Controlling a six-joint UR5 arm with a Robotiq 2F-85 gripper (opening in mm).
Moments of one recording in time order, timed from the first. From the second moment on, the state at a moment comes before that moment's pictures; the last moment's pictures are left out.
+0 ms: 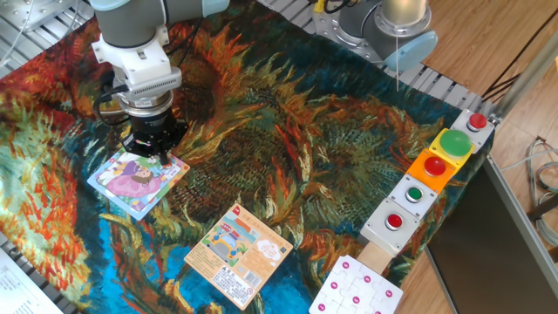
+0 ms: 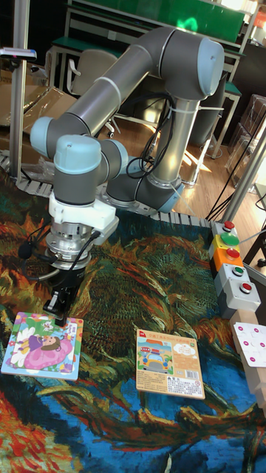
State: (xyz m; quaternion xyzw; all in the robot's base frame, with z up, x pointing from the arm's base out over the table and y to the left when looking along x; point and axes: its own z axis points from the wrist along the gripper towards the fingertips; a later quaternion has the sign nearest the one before) arm 0.589 -0.107 0.008 -0.58 0.81 -0.02 0.08
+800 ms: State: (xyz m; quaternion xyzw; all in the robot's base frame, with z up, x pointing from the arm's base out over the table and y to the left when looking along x) arm 0.589 -0.109 0.006 -0.59 0.81 -0.02 0.08
